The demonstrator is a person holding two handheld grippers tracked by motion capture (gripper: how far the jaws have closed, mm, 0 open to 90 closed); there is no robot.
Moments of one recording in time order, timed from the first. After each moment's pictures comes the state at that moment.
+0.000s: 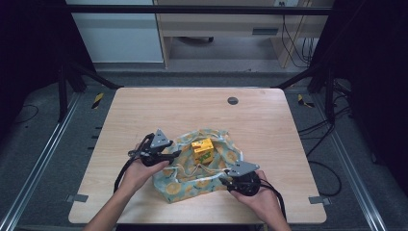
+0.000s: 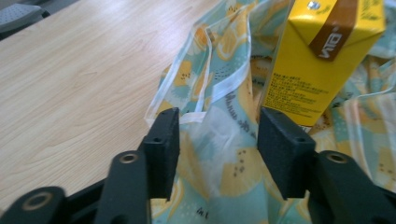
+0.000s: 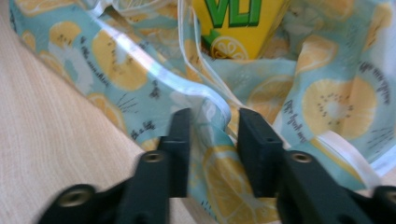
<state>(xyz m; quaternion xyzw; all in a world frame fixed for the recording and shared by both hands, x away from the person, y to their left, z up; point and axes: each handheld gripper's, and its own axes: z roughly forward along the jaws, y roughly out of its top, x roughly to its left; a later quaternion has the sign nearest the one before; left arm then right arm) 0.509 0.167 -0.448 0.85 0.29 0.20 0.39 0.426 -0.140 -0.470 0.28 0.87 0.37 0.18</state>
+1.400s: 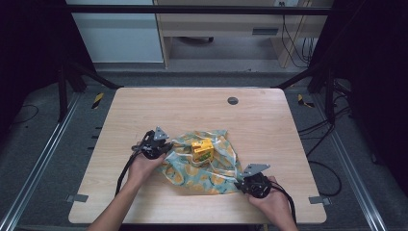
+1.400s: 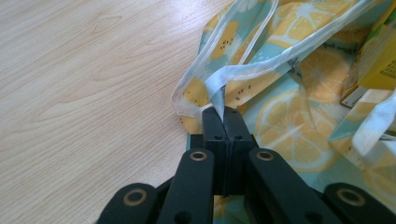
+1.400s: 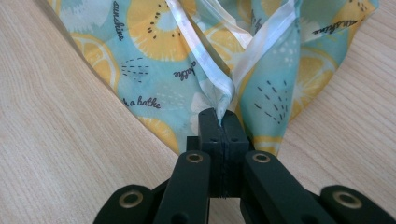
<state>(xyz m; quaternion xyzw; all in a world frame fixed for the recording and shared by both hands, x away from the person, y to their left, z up) 0.544 0.180 -0.479 0.85 0.35 0.19 0.34 0.426 -0.175 -0.490 0.35 0.87 0.32 0.11</state>
